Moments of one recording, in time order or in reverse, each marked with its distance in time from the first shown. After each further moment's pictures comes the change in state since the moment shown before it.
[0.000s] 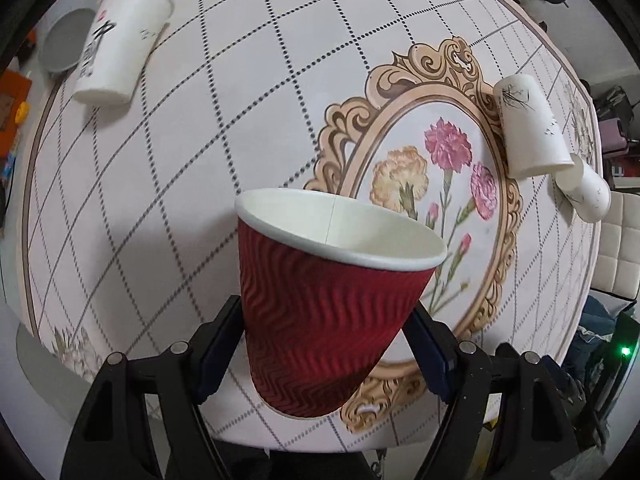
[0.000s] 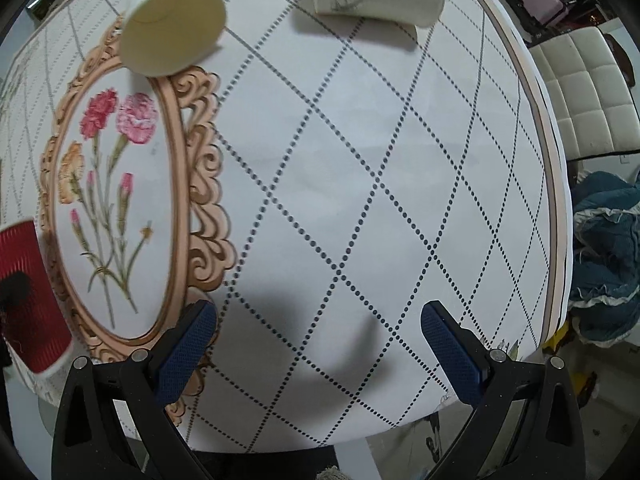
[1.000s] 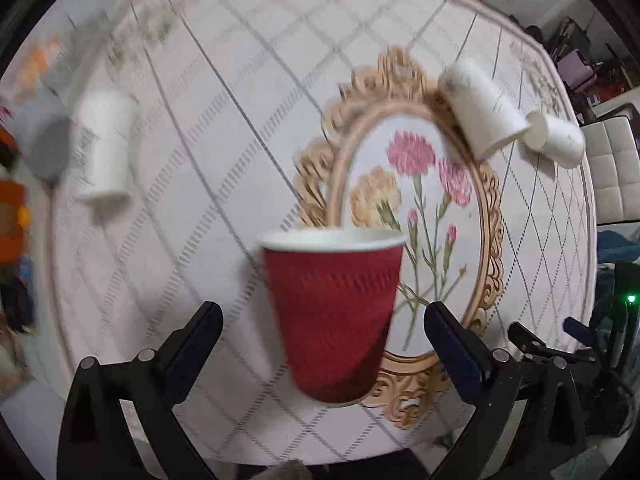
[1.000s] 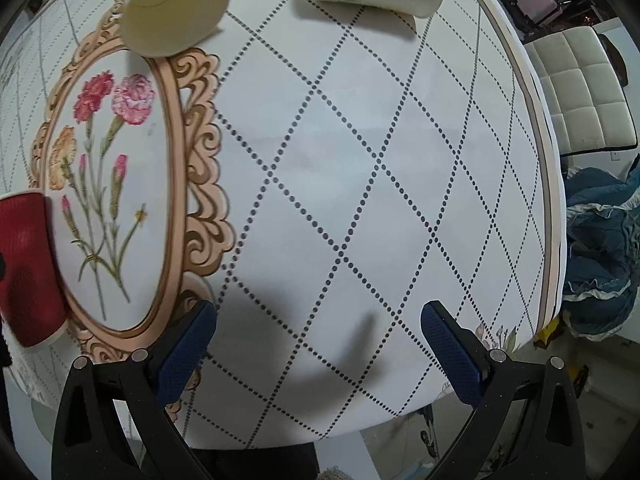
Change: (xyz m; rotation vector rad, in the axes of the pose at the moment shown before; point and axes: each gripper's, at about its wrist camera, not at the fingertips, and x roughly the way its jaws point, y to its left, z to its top) left arm -0.041 -0.016 0.001 0.285 -0.142 0.063; right arm -0.008 0.023 -0.008 -0.001 0.006 -0.040
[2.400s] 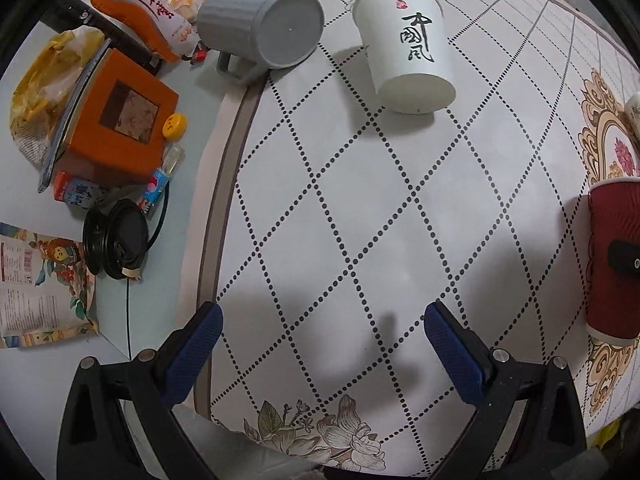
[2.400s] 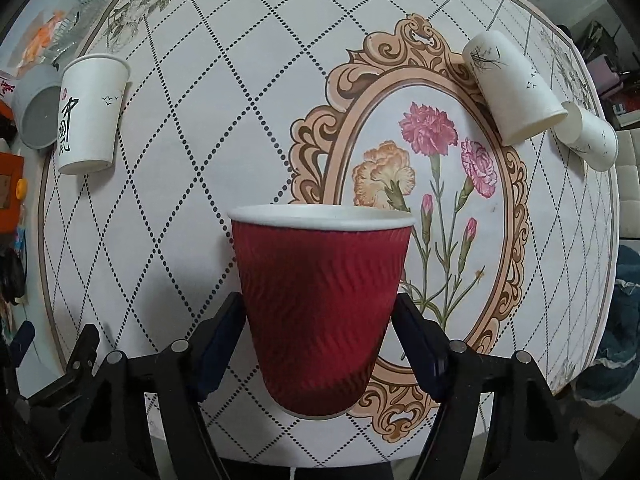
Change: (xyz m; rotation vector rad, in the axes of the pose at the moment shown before) left arm 0.028 0.180 -0.071 -0.164 -0.021 0.345; right arm -0.051 0.227 0.001 -0.209 -0.071 0.110
